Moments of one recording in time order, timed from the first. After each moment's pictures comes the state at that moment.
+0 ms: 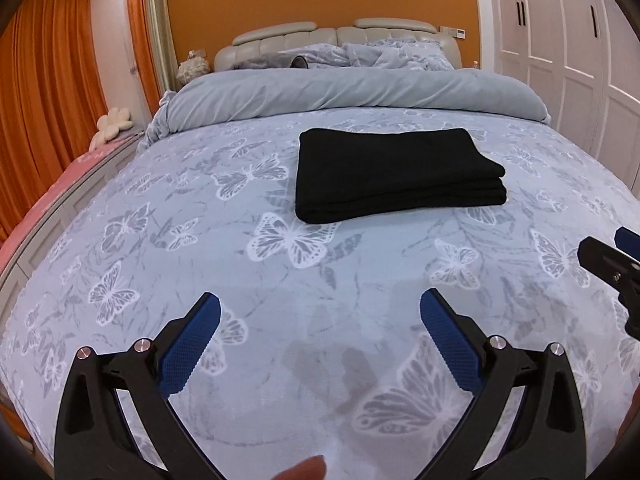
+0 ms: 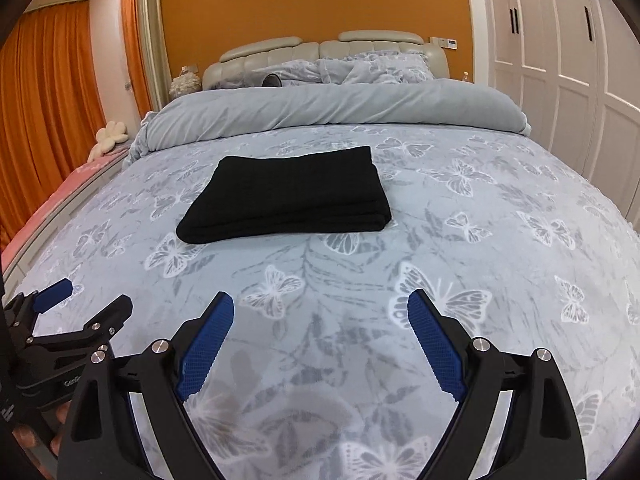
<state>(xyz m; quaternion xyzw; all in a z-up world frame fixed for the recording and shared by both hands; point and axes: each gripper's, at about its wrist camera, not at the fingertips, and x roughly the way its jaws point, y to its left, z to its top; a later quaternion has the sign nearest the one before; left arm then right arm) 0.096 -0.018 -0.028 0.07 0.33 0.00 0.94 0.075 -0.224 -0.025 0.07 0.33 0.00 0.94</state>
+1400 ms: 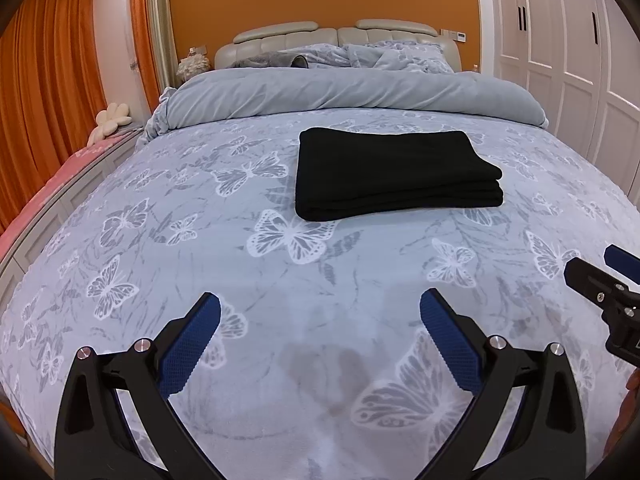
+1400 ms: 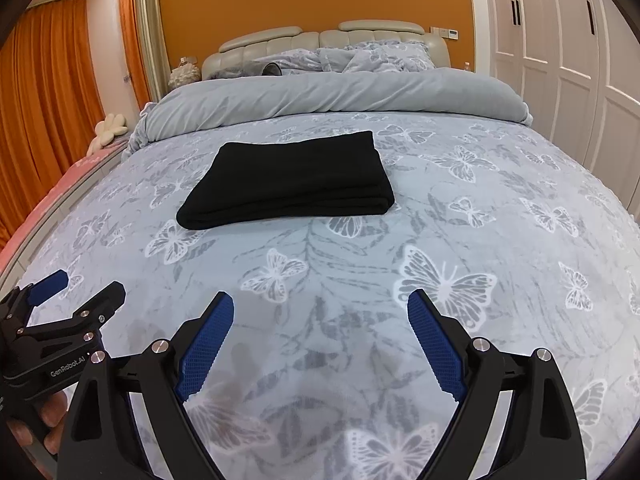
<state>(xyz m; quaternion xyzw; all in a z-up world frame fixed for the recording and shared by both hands) 0.093 -0.011 -0.028 0.06 0.33 -0.01 0.94 0.074 -0.220 -0.035 0.07 0.35 0.00 0.93</state>
